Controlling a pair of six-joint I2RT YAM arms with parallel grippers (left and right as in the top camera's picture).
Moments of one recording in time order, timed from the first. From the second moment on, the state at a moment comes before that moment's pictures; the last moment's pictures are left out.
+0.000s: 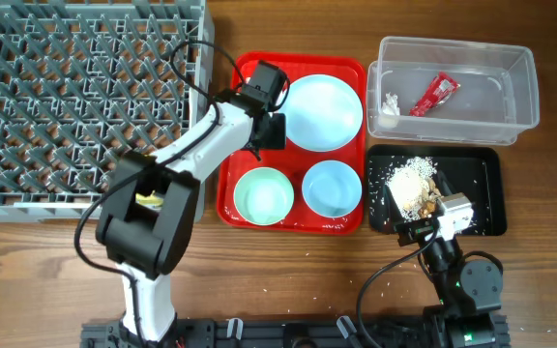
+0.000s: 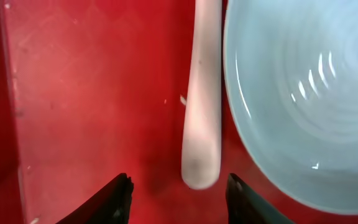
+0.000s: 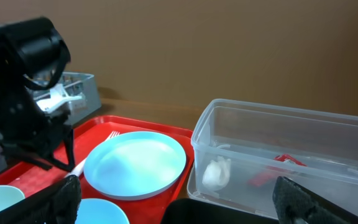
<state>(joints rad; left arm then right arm) -0.48 2.04 1.43 -0.66 0.02 -0.45 0.13 0.01 0.01 0.01 -0.12 -0.01</state>
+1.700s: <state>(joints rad) -0.39 1.72 1.49 -0.74 -0.13 -0.23 0.13 0.01 0.01 0.01 -0.12 -0.01</state>
